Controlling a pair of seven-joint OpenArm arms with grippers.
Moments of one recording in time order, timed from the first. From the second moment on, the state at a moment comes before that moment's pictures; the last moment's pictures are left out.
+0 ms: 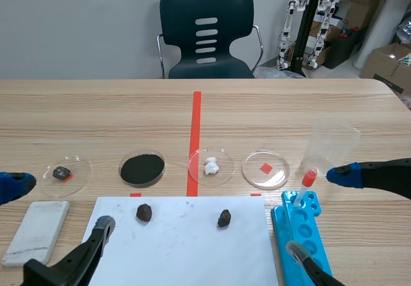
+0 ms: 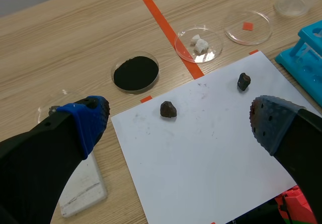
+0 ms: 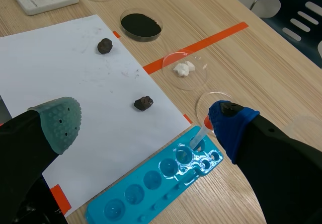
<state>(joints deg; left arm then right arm) 64.0 -13.1 -5.1 131.1 1.7 -15.3 -5.0 -57.4 45.1 3.6 118.7 2.4 17.6 21.5</state>
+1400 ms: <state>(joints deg) 34.5 -13.2 10.7 117.4 -2.9 1.1 34.8 -57.4 45.1 3.6 118.7 2.4 17.6 21.5</state>
